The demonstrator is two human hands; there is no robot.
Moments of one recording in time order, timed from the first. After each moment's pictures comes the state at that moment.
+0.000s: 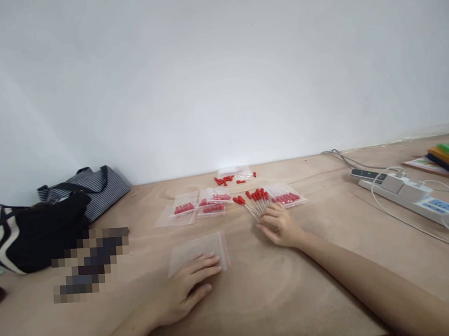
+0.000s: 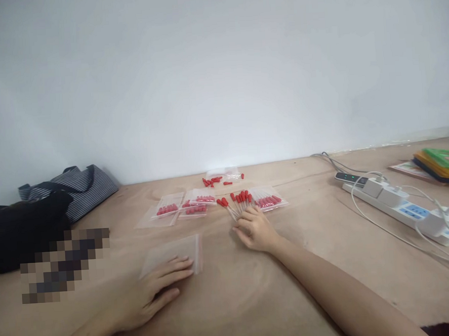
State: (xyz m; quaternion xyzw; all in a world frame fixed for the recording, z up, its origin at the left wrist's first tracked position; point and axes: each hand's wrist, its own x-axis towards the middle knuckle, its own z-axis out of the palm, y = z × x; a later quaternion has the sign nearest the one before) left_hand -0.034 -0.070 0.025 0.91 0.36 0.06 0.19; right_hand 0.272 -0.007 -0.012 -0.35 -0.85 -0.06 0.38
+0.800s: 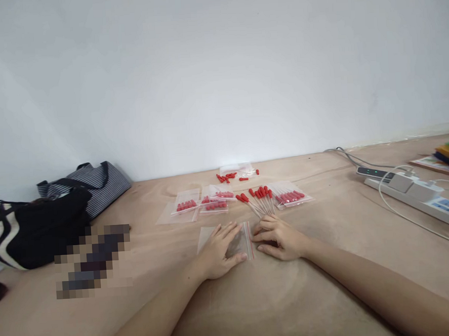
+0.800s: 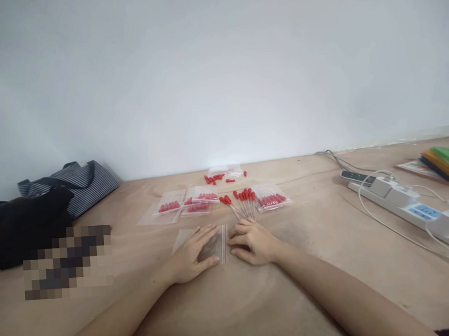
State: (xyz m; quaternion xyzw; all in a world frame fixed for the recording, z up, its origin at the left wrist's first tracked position) left_hand 0.031 -0.023 0.009 0.91 0.38 0.09 0.14; right_hand 0.261 -0.020 -0.008 -0.27 -0.93 0.07 0.25
